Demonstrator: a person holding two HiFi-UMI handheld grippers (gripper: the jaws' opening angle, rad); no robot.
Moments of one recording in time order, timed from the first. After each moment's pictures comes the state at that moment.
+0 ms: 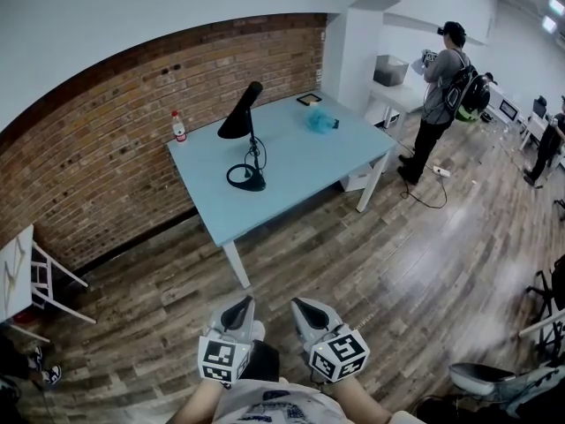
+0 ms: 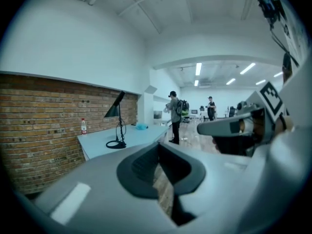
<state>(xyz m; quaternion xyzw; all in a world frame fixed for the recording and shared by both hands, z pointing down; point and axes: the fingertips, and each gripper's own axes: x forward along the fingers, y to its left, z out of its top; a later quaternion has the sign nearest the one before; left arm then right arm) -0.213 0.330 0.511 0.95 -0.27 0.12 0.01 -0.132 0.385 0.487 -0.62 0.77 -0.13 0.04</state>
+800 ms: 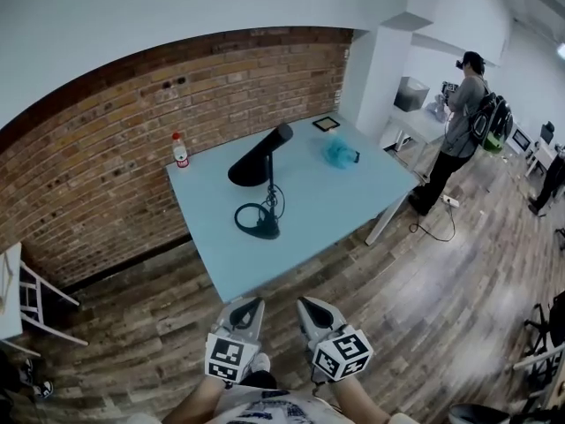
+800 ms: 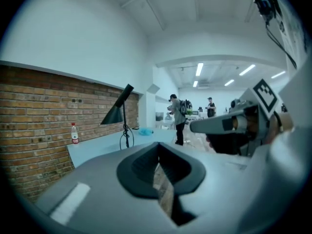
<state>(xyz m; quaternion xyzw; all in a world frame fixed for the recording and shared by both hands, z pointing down) -0.136 0.109 0.503 0.96 -0.24 0.12 0.00 -0.064 0.150 0.473 -0.63 0.77 -0.12 0.03</state>
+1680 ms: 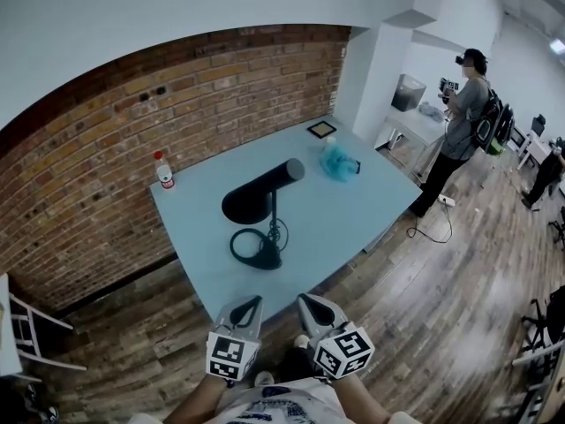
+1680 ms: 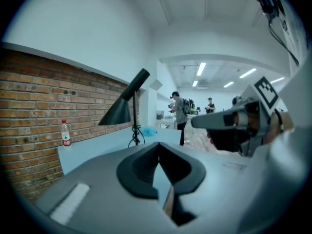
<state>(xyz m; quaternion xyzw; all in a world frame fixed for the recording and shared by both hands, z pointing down) -0.087 -0.039 0.516 0.97 -0.22 0.12 0.03 -0.014 0.006 0.474 -0.65 0.75 -0.13 0.03</state>
